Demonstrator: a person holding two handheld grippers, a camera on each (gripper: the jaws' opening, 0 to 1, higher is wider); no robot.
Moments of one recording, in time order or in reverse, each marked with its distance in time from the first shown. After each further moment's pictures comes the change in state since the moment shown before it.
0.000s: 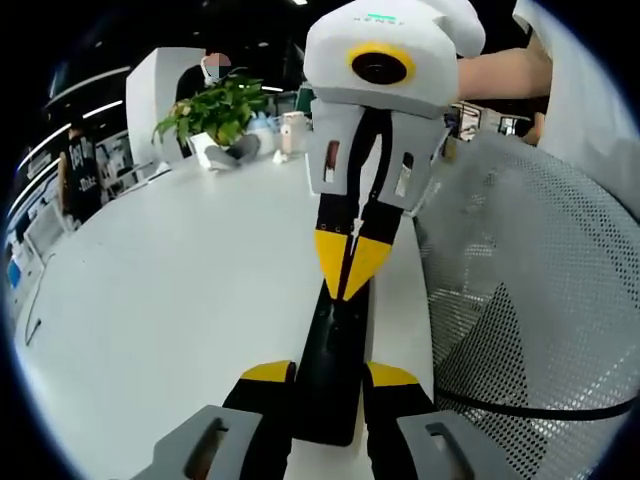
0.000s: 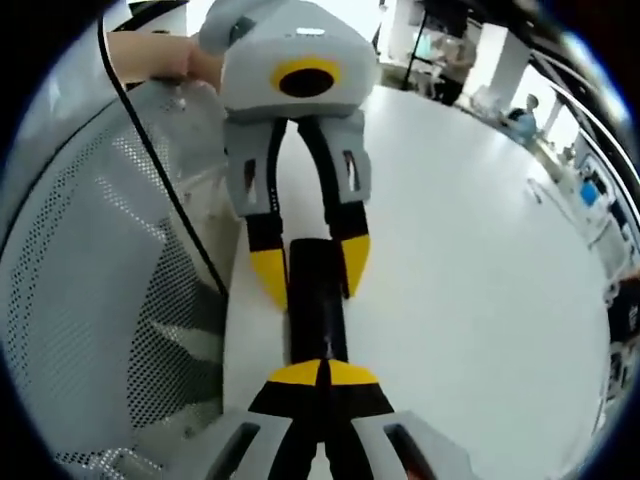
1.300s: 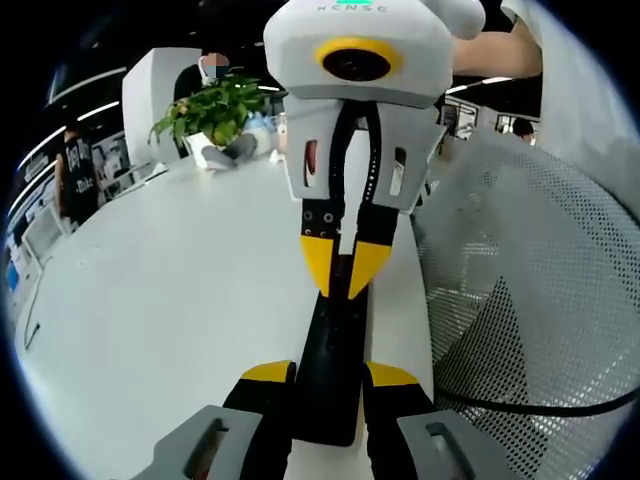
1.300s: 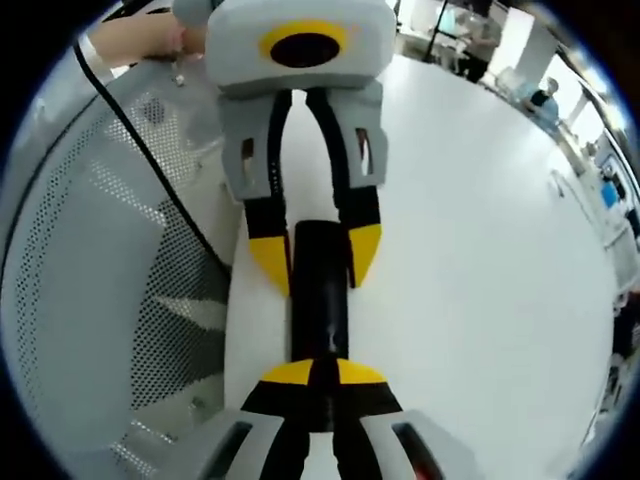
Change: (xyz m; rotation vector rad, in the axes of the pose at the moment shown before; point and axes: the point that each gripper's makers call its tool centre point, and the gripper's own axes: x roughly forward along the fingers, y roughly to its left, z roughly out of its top) left arm -0.001 -0.001 0.000 0.010 0.005 -0.013; right arm 0.001 0.002 -0.006 -0.021 0.145 0.057
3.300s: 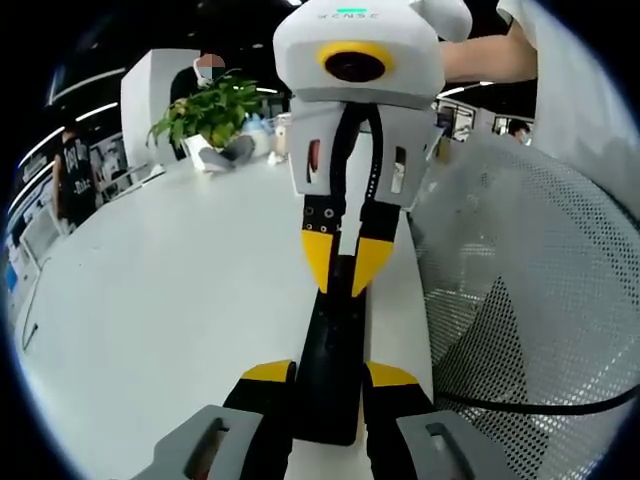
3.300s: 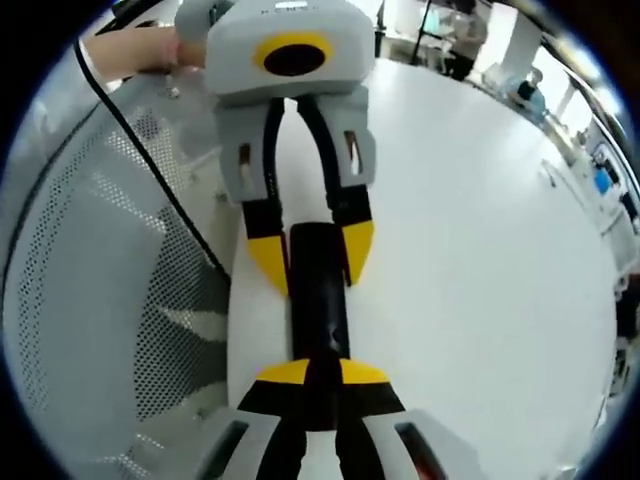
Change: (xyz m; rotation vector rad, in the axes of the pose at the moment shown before) left arm 0.000 0.000 0.000 0.003 -0.012 -0.013; right arm -0.003 0.000 -0.003 0.054 -0.050 -0.007
